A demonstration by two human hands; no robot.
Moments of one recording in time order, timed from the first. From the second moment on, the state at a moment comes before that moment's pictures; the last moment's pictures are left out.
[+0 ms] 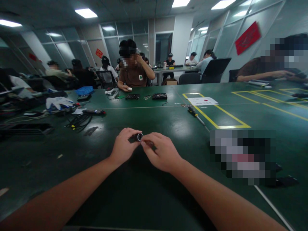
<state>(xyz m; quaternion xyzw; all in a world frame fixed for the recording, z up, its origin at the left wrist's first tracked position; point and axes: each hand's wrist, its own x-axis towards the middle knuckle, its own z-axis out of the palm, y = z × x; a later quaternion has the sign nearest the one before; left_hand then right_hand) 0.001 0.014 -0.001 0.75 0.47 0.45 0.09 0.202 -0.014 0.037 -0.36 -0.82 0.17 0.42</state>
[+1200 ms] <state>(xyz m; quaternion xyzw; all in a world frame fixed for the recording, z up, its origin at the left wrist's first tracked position) 0.000 0.016 0.001 0.74 0.48 0.46 0.10 0.202 -0.005 0.035 -0.44 -0.65 0.34 0.51</state>
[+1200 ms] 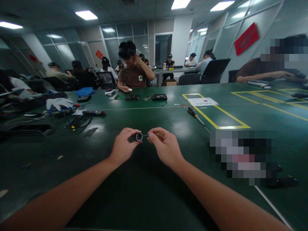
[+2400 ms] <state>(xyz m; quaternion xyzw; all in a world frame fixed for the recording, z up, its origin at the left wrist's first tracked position) 0.000 0.014 0.004 0.74 0.47 0.47 0.10 0.201 -0.018 0.040 -0.42 -0.76 0.16 0.46</state>
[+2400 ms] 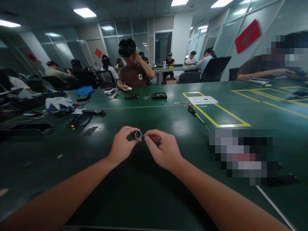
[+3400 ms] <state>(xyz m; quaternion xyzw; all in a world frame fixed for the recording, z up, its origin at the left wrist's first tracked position) -0.001 0.015 0.004 0.74 0.47 0.47 0.08 0.196 -0.011 0.031 -0.43 -0.74 0.28 0.44</state>
